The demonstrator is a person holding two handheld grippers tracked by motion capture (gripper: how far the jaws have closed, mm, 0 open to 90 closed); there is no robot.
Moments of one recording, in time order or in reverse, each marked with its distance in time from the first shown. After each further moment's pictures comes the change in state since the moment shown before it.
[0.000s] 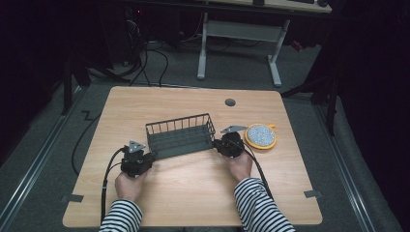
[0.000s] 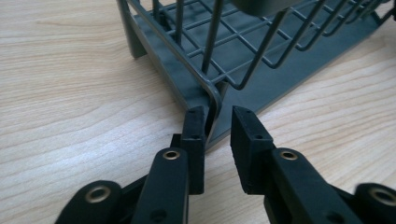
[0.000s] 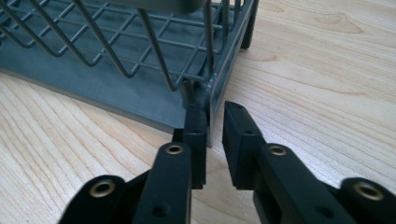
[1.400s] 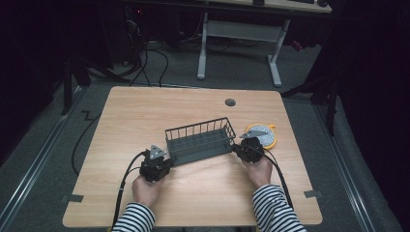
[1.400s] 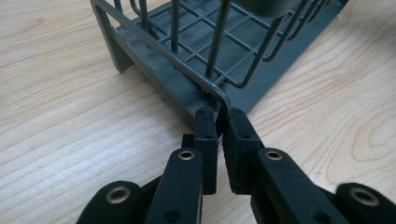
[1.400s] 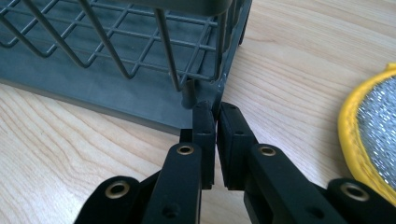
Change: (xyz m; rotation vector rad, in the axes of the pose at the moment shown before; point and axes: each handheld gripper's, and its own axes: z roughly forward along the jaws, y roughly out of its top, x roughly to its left) left arm -0.057 0.002 0.015 0.010 -0.114 0.109; right arm -0.034 -0.030 -0.044 0.034 -0.078 -0.009
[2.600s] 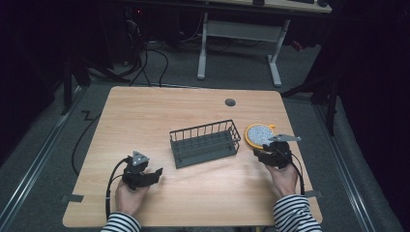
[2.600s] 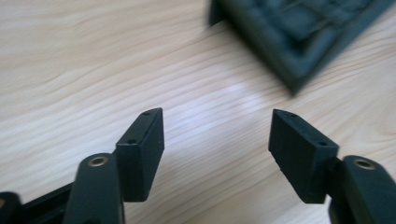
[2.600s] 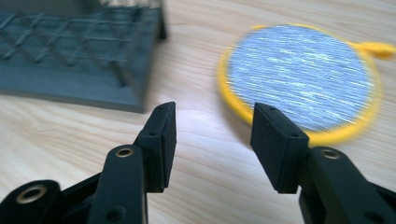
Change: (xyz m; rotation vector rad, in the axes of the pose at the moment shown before) left arm 0.037 -0.033 -0.032 0.039 0.140 -0.051; right arm -0.046 -0.031 -0.067 -0.040 -0.119 0.127
